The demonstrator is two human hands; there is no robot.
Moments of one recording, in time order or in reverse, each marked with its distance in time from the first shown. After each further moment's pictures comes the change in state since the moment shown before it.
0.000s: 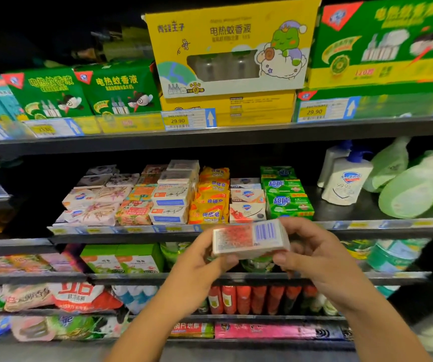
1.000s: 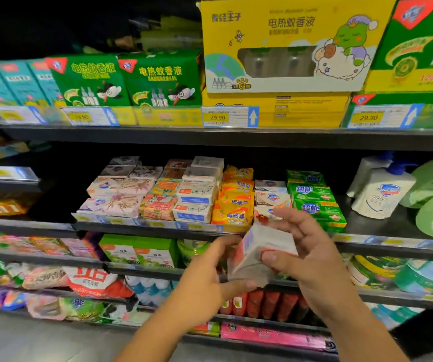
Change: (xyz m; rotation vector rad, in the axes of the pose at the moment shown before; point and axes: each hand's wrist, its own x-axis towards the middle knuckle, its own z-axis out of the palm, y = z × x) left_hand -0.006 -0.027 -0.033 0.173 0.025 -0.007; right_hand 0.032 0.009 0.062 0.062 0.044 -0.125
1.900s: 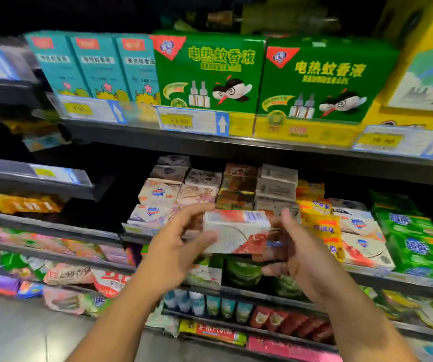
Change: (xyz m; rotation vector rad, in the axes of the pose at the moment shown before) left_hand 0.037 -0.071 -0.228 -0.109 0.236 0.037; right_hand 0.130 0.051 0.171 -0.039 0.030 0.523
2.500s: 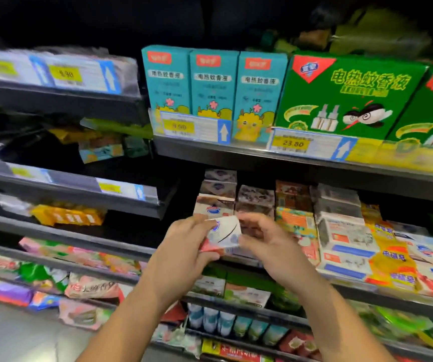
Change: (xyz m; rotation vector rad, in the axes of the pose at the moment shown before) left_hand 0.027 -0.074 -0.142 0.821 -0.028 0.223; right_hand 0.086 0.024 0.152 -0.482 -0.156 -0.371
